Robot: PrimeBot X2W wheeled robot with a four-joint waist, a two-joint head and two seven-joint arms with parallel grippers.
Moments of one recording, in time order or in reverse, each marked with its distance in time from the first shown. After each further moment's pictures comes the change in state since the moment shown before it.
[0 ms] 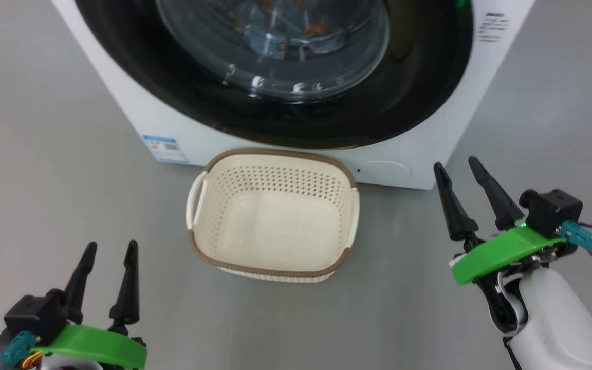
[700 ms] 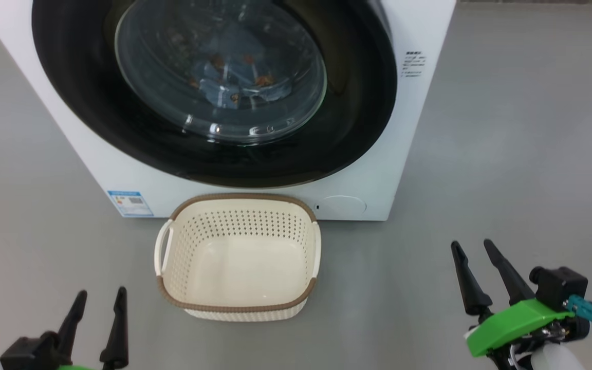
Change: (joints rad) left arm 0.112 0.017 0.035 0.035 0.003 0.000 0.000; right arm 0.233 0.015 -0.071 -0.003 -0.002 0.000 0.000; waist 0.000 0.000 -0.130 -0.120
